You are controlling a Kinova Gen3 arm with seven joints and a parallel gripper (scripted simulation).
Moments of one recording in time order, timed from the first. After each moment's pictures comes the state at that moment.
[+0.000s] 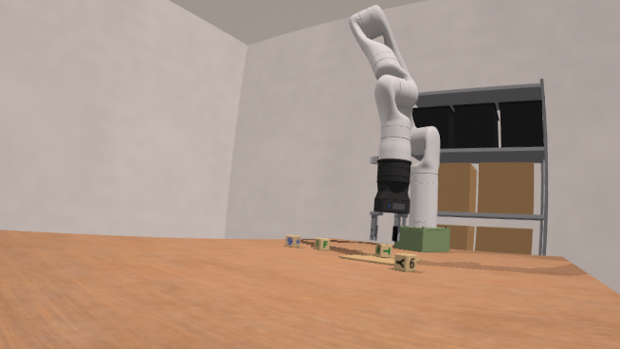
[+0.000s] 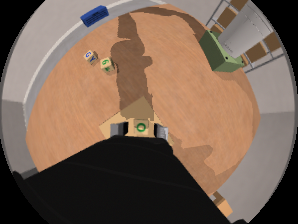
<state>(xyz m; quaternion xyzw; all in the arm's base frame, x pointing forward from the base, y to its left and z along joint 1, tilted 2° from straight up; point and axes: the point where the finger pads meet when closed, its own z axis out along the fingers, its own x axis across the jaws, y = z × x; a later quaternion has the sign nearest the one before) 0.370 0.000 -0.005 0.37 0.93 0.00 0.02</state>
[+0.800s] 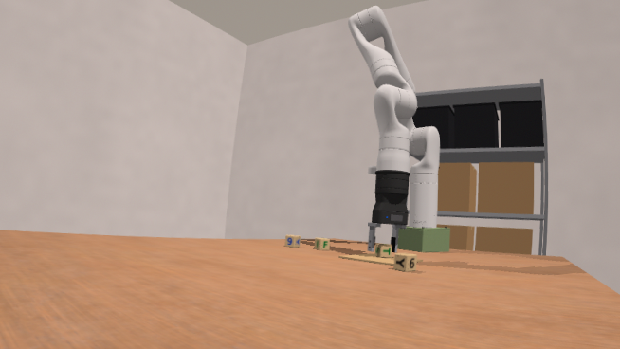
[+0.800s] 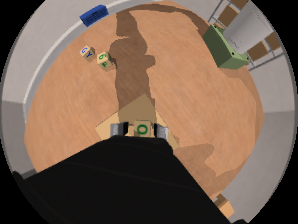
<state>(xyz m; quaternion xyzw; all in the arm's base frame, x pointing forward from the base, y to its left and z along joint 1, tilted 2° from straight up) 0.373 -0.002 -0.030 0.38 0.93 0.00 0.02</state>
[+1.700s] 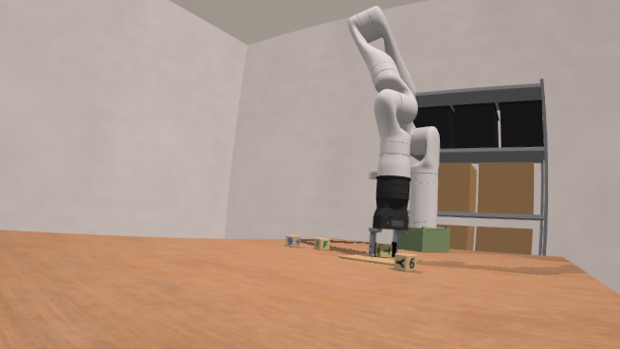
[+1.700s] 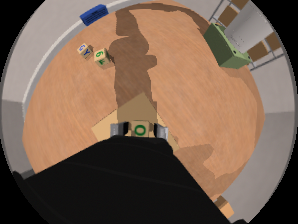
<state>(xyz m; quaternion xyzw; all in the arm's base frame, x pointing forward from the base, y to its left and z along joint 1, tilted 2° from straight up) 0.371 0.000 -0.042 0.37 0.93 0.00 0.02</state>
